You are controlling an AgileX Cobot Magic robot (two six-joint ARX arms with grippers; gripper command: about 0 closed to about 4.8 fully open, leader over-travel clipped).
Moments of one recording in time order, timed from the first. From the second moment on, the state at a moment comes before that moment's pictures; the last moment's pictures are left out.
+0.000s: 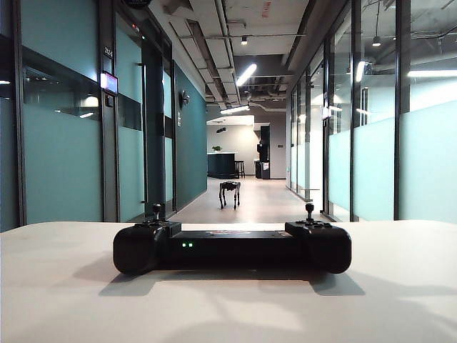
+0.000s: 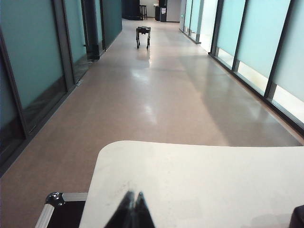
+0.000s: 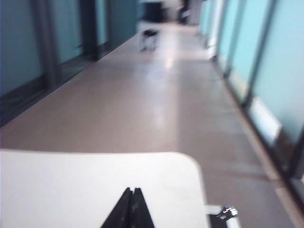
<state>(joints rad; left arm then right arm) -0.08 0.00 0.00 0.03 0.01 -0.02 0.08 0.02 0.09 -0.02 0.08 -0.05</state>
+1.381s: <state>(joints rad) -0.08 0.00 0.00 0.03 0.01 -0.02 0.02 0.00 0.01 0.02 0.14 0.05</state>
